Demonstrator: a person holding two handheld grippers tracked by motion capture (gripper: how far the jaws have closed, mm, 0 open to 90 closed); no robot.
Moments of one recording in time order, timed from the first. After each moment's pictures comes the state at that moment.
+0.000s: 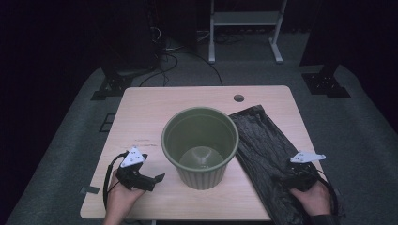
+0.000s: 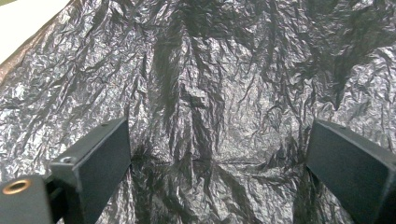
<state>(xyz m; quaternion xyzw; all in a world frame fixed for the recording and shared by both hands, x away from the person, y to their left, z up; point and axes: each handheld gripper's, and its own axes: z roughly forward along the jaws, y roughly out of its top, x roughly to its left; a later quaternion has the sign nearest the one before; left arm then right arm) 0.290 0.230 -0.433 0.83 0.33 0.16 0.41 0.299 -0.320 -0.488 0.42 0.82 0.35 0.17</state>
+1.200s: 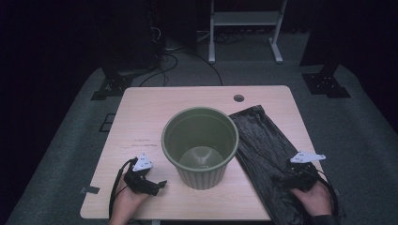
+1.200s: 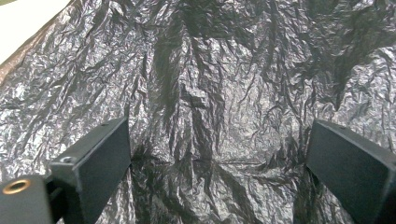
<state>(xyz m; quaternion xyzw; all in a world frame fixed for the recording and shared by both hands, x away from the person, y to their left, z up) 0.301 0.227 -0.484 0.86 0.34 0.15 0.36 0.299 -0.320 -0.488 0.41 0.82 0.35 0.17</state>
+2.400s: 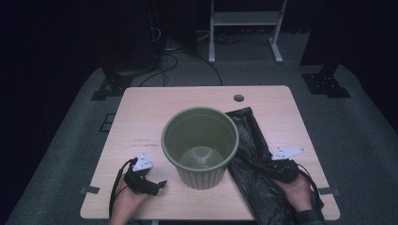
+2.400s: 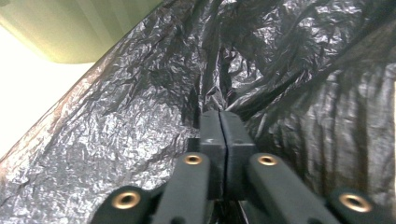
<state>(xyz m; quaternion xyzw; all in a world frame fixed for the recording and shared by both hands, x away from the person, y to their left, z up) 0.301 0.227 -0.484 0.86 0.34 0.15 0.36 0.314 -0.266 -0.477 0.33 0.85 0.41 0.11</state>
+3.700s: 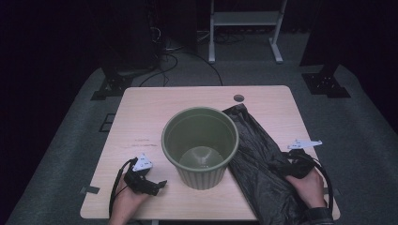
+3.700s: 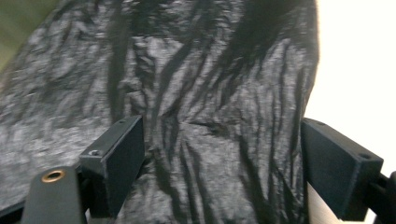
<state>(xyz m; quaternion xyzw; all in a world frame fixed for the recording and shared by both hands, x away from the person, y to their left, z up) 0.301 0.227 -0.484 0.86 0.34 0.15 0.36 0.335 -0.314 -0.478 0.44 0.81 0.38 0.10</state>
